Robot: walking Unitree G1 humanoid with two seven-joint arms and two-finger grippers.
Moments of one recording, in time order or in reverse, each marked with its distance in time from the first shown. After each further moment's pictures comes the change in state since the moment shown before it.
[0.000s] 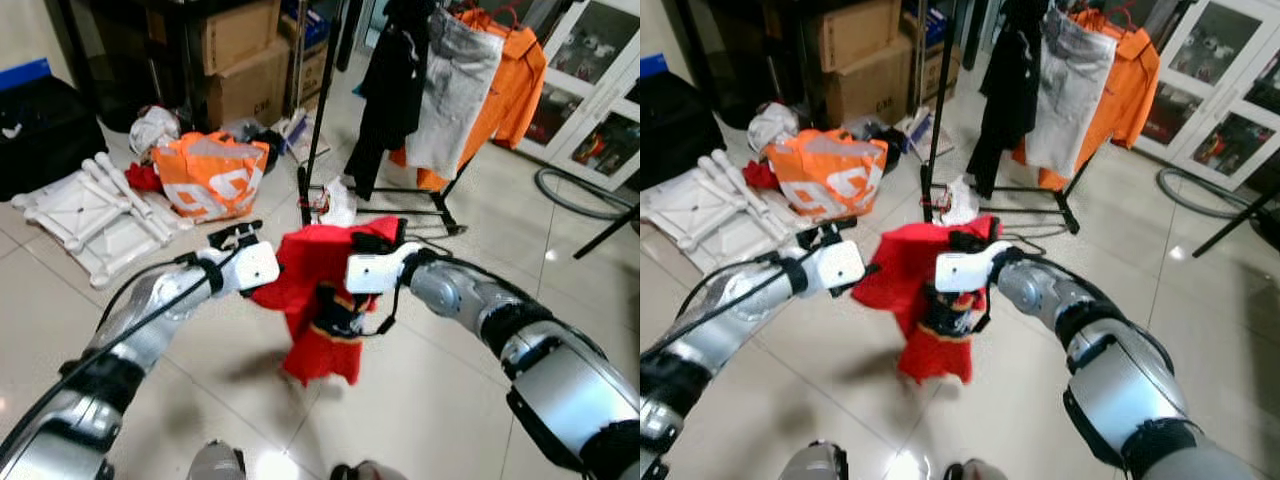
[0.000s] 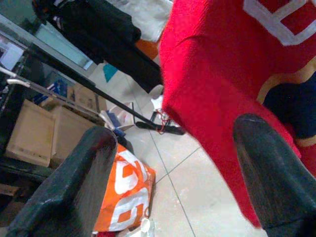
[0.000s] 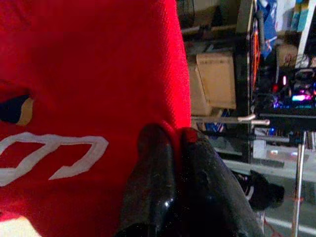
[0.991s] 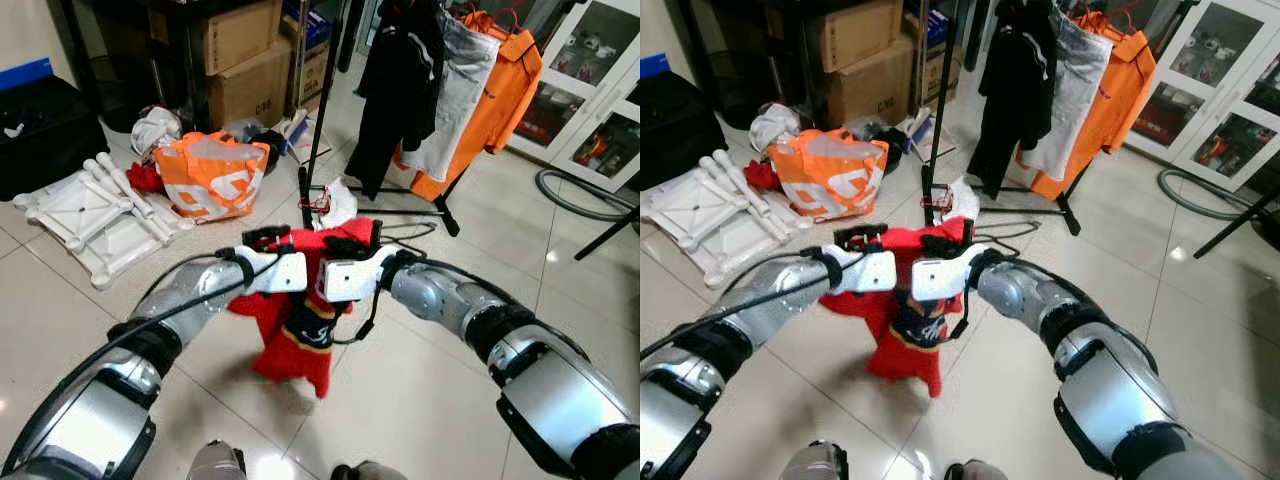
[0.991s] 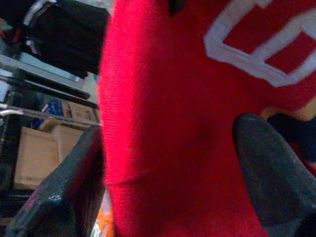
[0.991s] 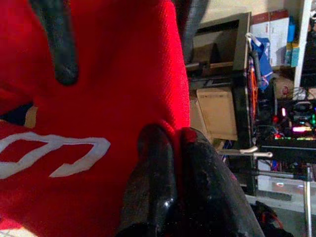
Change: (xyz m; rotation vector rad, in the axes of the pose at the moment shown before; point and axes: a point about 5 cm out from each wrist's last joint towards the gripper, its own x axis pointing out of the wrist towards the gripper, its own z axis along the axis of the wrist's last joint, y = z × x) left arm 0.036 -0.014 0.010 0.212 0.041 -0.094; right arm 0.010 0.005 0.028 0.013 -0.135 0.012
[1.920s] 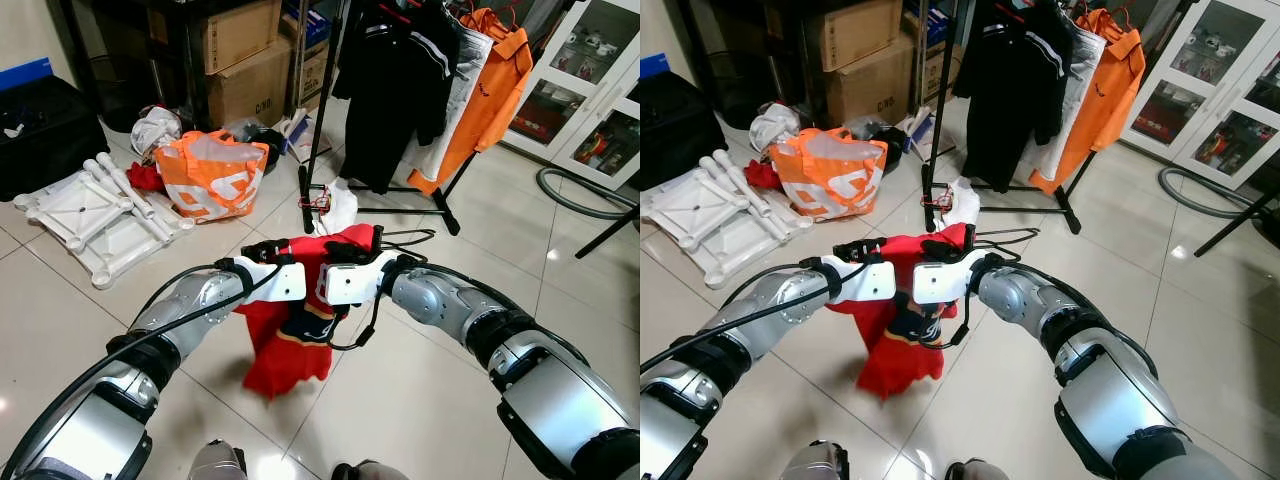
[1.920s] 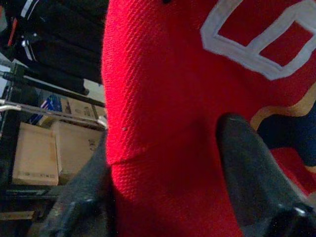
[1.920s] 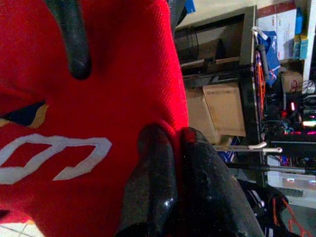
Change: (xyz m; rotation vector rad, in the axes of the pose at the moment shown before) left arm -0.002 -0.008 0.001 -0.016 0.005 0.025; right arm -0.001 0.003 -0.001 0.033 0.011 0.008
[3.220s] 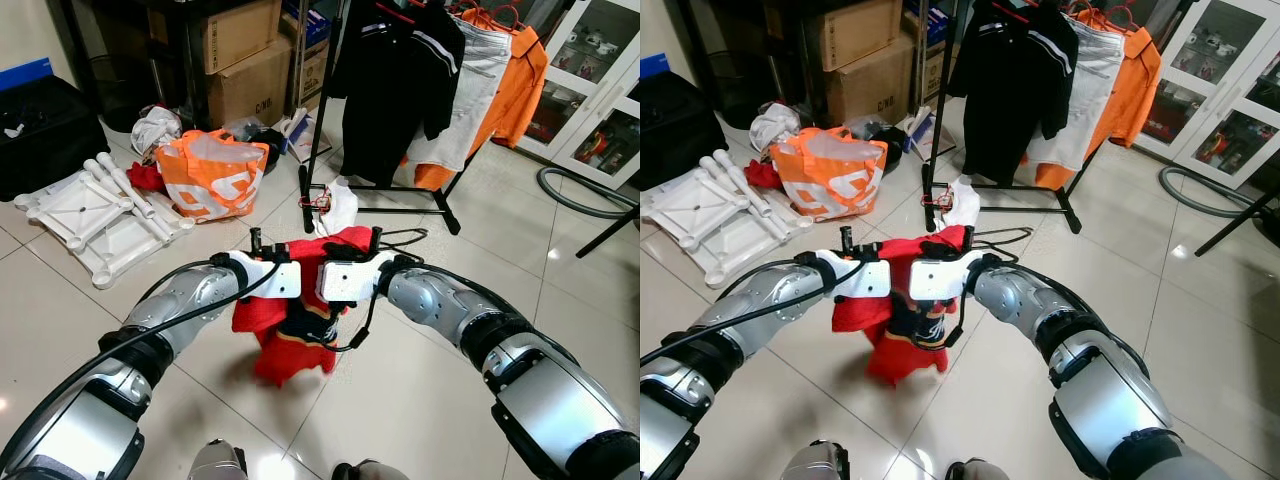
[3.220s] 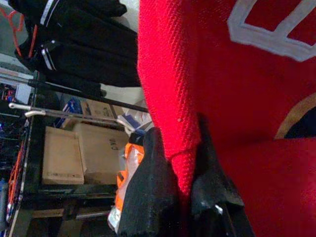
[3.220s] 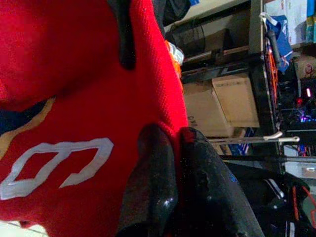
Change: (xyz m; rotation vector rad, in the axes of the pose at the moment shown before) left arm -0.004 0.006 -0.004 0.100 0.013 0.043; right arm 0.004 0.002 0.002 0.085 0.022 0.014
